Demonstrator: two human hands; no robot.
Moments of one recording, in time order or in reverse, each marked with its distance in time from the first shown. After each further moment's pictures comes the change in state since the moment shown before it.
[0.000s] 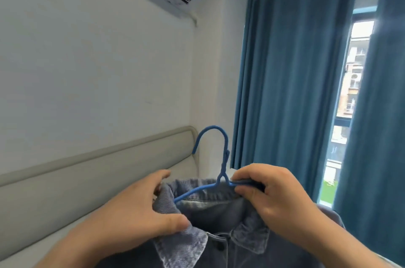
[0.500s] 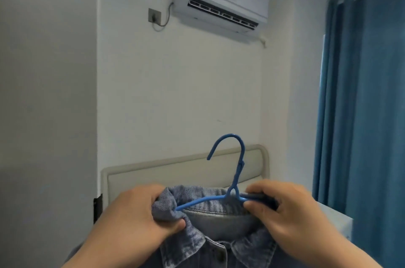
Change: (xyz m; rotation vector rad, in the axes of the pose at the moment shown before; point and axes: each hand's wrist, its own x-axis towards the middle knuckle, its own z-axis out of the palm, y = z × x) left_hand -0.113 0.091 0.014 0.279 0.474 -0.337; right_hand -0.024 0.000 -0.024 0.276 -0.069 -0.273
